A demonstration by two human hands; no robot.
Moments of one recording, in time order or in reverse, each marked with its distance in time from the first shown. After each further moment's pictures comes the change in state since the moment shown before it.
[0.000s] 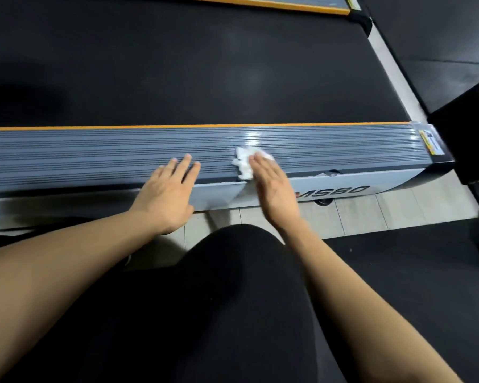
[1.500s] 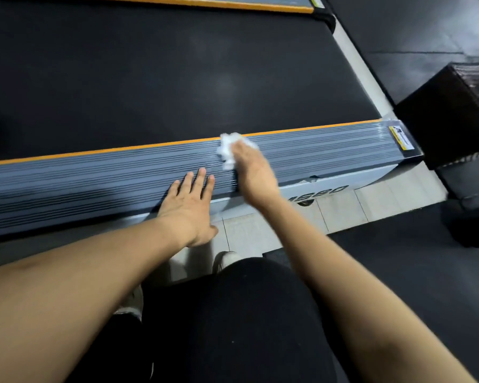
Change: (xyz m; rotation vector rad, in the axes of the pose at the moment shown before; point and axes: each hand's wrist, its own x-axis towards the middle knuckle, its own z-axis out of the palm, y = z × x) left_hand 0.053 0.060 -0.026 -0.003 -0.233 0.087; right_hand 0.070 0.011 -0.007 0.004 -0.020 0.122
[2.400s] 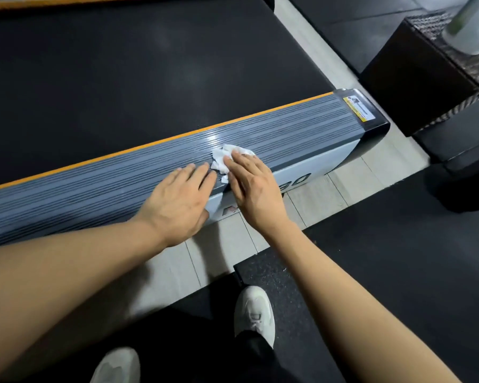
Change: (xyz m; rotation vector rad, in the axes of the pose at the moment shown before) left_hand 0.079 0.095 -0.022 0.254 0.396 0.354; right_hand -0.065 0.120 -0.032 -0.052 0.257 0.044
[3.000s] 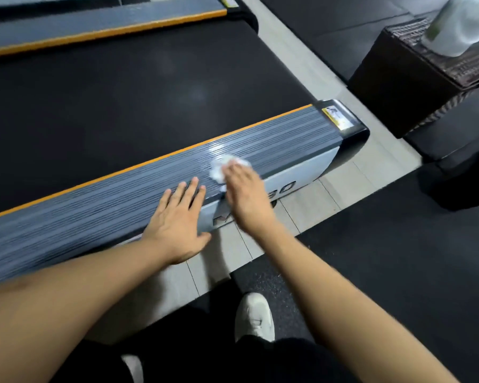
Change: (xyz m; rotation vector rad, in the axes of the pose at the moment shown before) left_hand 0.006 0.027 0.005 -0.179 -0.179 -0.170; right_hand 0.002 0.005 -0.025 -0.018 -0.017 0.020
